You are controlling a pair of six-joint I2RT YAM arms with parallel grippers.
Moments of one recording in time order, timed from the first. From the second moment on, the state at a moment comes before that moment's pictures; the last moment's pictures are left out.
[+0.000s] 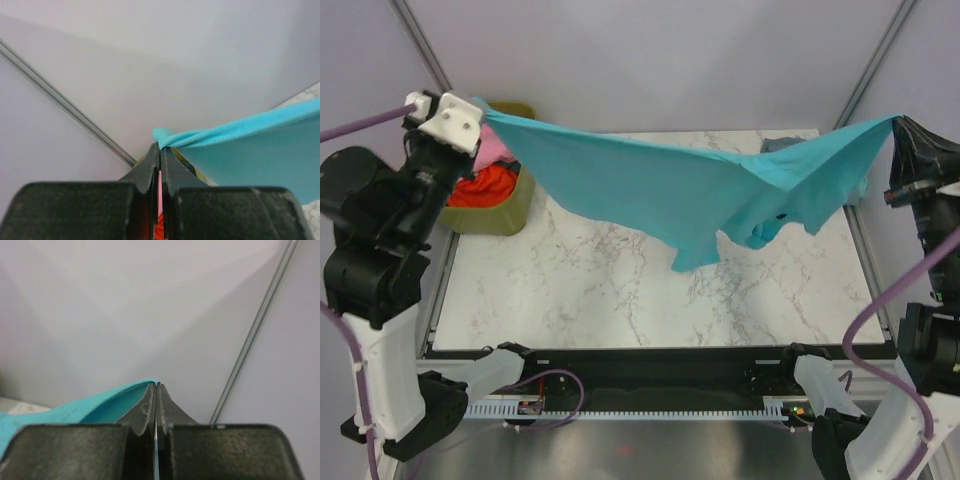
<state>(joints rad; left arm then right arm) -0.32 1.12 2.01 -0.76 -0.06 0.59 -0.23 0.91 1.89 -0.56 -0.36 -0.09</state>
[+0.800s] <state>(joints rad) -0.32 1.13 1.57 -0.74 0.00 0.67 -0.17 1.05 1.68 -0.46 -0.21 -0.26</state>
